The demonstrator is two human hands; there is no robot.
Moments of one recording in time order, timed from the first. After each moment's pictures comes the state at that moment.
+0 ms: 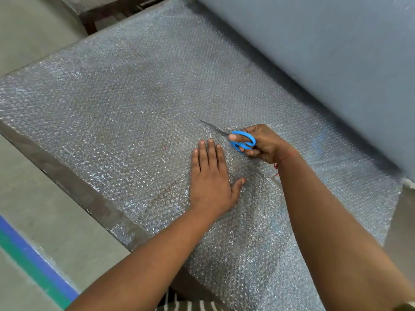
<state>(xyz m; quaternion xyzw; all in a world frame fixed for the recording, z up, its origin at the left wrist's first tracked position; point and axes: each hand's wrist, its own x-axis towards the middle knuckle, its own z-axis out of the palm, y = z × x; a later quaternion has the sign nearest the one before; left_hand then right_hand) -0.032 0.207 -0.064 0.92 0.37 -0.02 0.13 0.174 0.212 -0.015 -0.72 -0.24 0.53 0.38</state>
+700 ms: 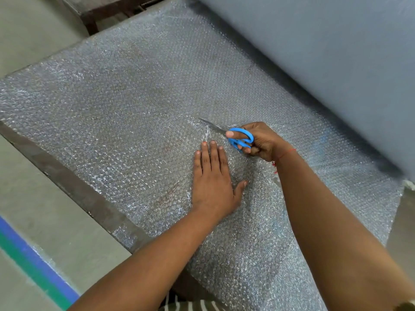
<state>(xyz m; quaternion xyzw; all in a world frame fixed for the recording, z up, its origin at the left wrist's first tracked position) -0.031 0.208 -0.061 0.92 0.37 -0.02 0.13 0.169 0.230 -0.012 -0.73 -0.24 0.52 0.38</state>
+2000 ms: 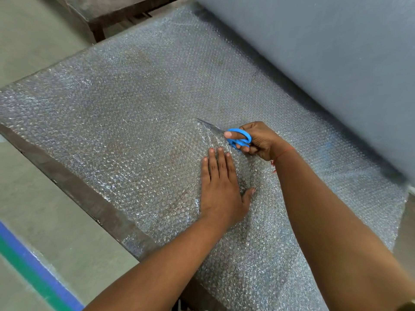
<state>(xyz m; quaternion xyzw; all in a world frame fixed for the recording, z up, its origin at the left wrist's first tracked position) -0.030 0.208 -0.062 0.92 0.37 -0.01 0.15 0.166 0.259 -0.015 -0.74 -0.26 0.50 0.35</state>
